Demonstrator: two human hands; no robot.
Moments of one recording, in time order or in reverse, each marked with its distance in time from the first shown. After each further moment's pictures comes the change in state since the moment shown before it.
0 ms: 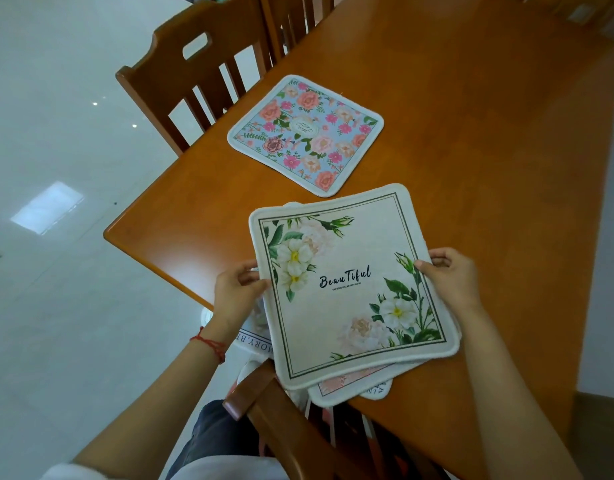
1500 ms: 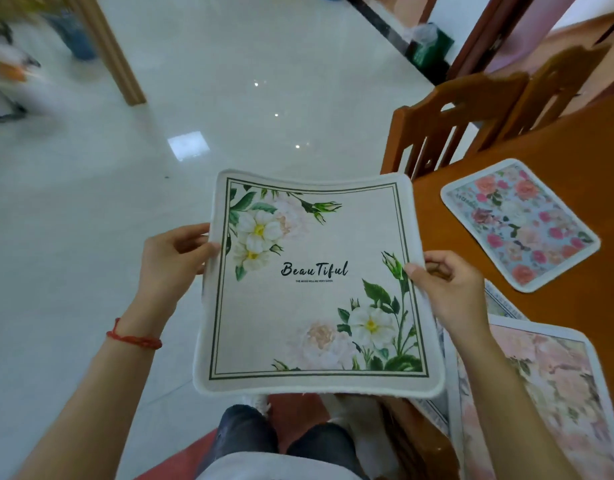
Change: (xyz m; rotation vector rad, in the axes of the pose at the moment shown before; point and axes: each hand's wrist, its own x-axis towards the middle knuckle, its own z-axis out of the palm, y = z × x) left_hand -0.060 -0.019 -0.363 -0.213 0.613 0.058; right_hand -0.146 -0.253 0.230 0.124 -0.420 -0.405
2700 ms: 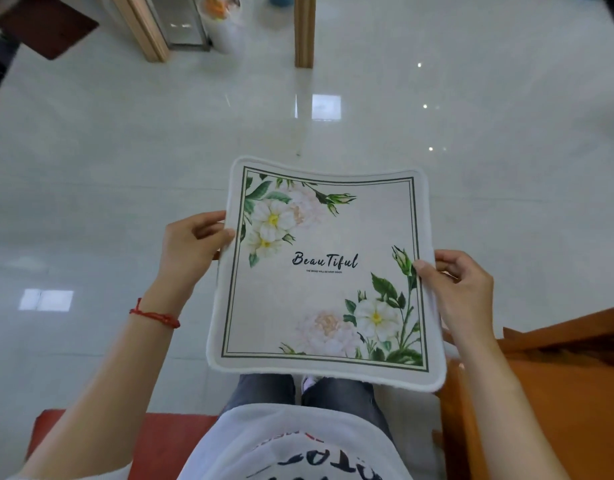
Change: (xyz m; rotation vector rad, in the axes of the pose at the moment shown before) left_hand 0.172 -0.039 -0.142 -0.010 0.475 -0.234; right_hand 0.173 -0.090 0.279 -0.031 -0.429 -0.012
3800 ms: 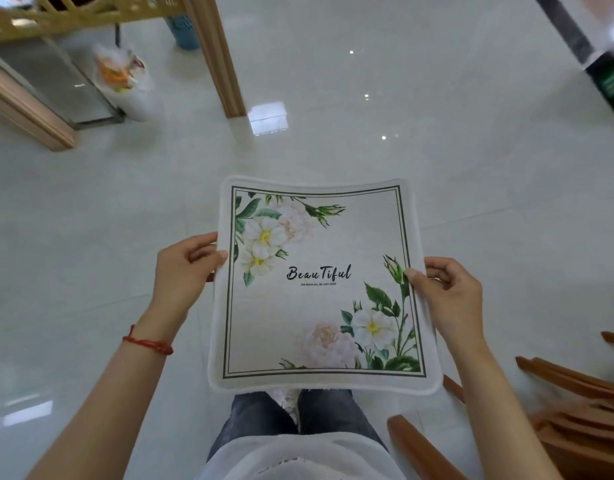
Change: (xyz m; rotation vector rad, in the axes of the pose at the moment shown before) left_hand 0.335 0.142 0.149 0.058 -0.208 0.020; right_hand 0.304 -0.086 0.075 0.103 0.212 0.116
